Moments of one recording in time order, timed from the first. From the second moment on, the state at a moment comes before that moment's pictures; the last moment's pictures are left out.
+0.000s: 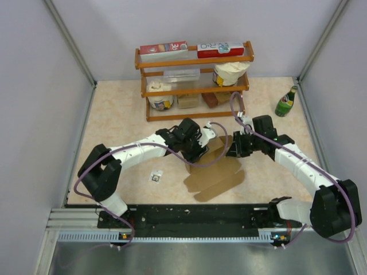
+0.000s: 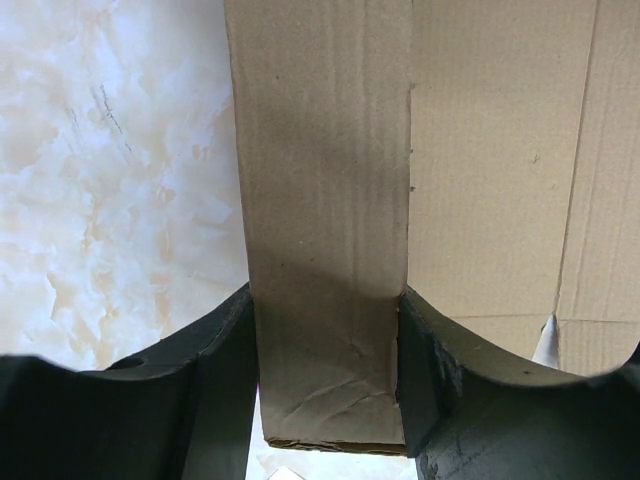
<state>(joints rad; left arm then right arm) -0.82 1.64 1.13 -0.43 0.19 0.21 0.32 1.20 0.78 -0.46 -0.53 0.20</state>
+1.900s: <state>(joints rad) -0.83 1.65 1.13 -0.42 0.14 0.20 0.23 1.51 0.96 -0.41 -0.42 0.18</state>
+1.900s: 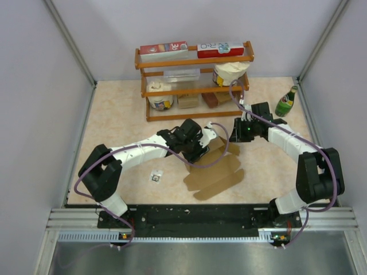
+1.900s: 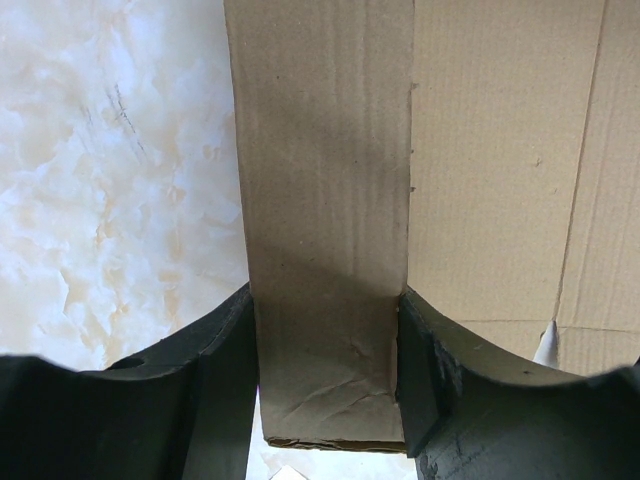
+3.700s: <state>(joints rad) -0.82 1.68 1.17 -0.43 0.17 0.18 0.22 1.43 0.98 -0.50 -0.26 0.11</state>
